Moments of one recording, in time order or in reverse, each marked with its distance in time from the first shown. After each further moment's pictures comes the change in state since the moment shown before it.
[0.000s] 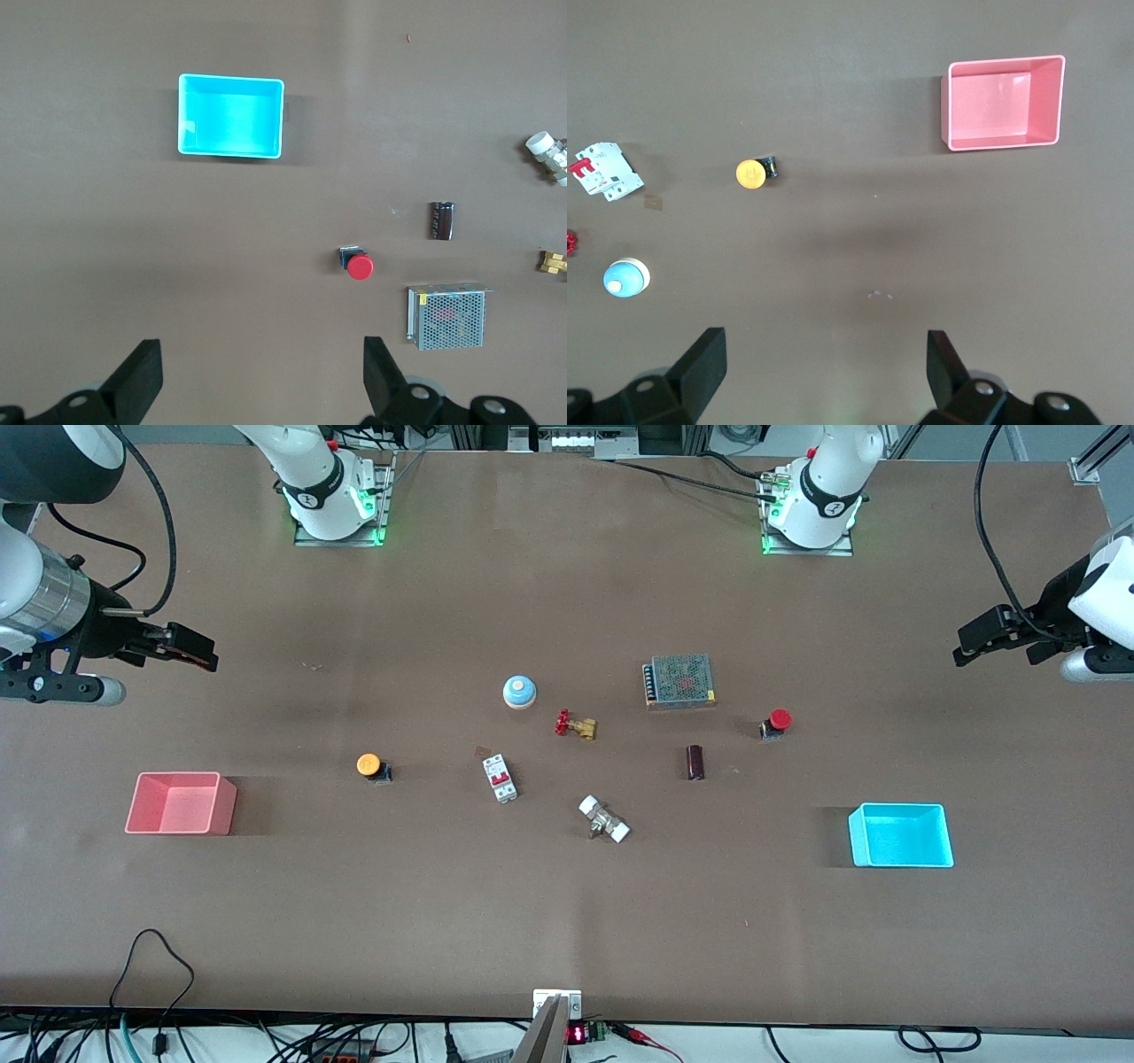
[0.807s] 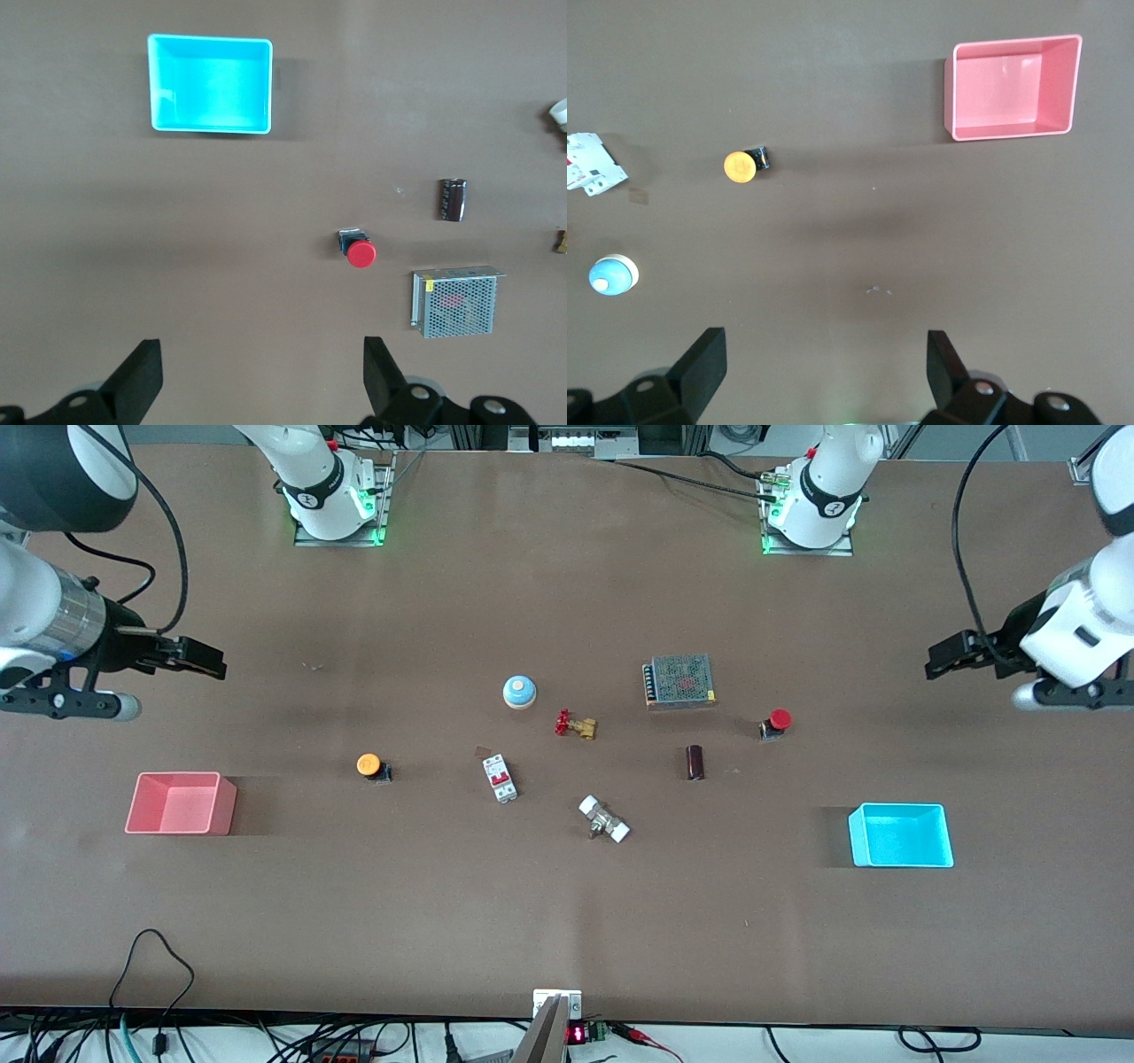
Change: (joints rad) left arm -0.013 0.098 -0.009 -0.015 0.000 0.008 0.000; right arm -0.002 0.052 -0.004 -0.018 0.000 0.018 0.000
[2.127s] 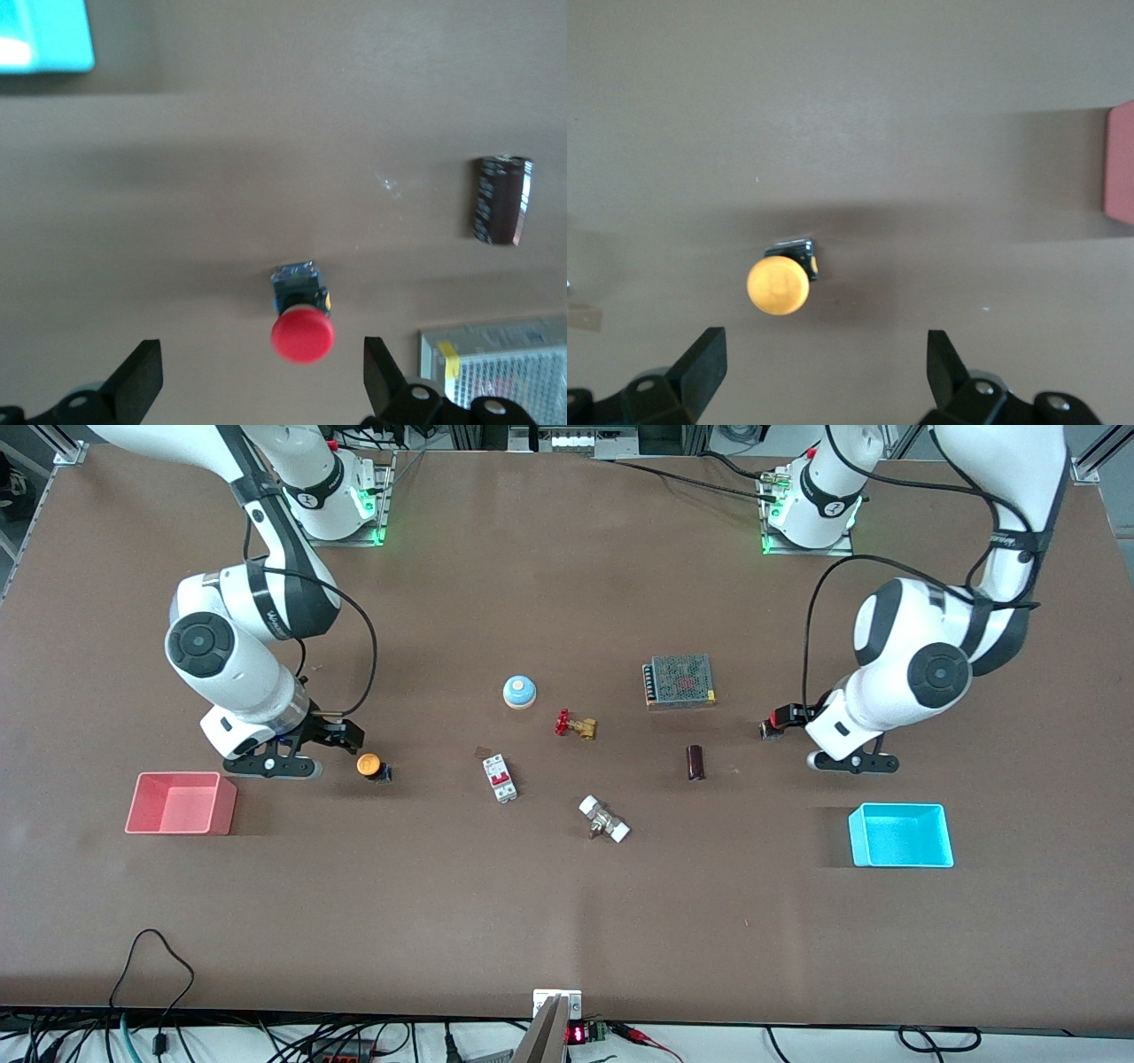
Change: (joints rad) left arm -0.187 0.220 -0.012 -0.382 -0.004 0.549 -0.162; right arm 0.080 0.158 0.107 -0.405 -0.131 0.743 0.249
